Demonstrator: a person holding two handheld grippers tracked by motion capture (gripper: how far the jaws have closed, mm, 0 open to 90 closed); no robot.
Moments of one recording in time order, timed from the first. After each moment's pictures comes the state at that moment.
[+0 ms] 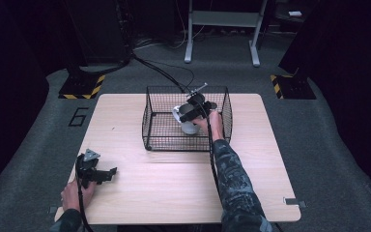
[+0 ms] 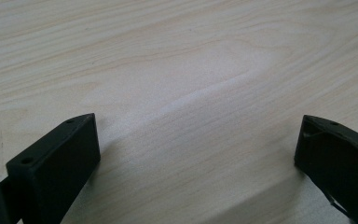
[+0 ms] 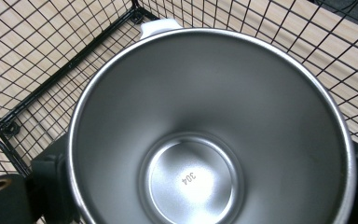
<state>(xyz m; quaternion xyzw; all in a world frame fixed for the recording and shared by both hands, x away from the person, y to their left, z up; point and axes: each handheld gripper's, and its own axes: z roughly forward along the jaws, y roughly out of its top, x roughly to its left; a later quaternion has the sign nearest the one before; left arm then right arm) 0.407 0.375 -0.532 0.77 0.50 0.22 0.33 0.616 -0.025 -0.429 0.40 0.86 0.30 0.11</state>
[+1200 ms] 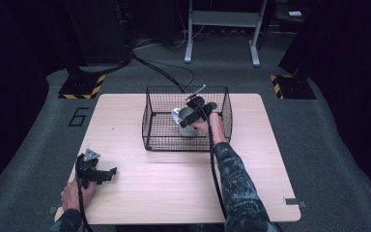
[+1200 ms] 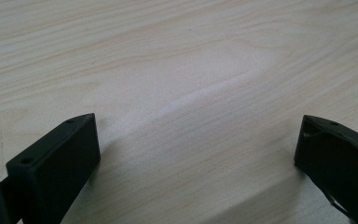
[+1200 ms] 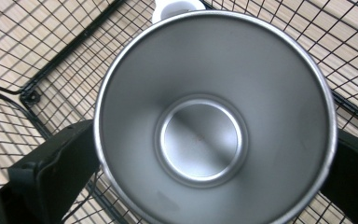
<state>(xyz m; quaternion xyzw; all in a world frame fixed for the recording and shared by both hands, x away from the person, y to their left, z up) 0.407 0.375 -0.532 0.77 0.50 0.22 0.33 0.601 -0.025 -0.425 0.40 0.87 0.27 0.07</state>
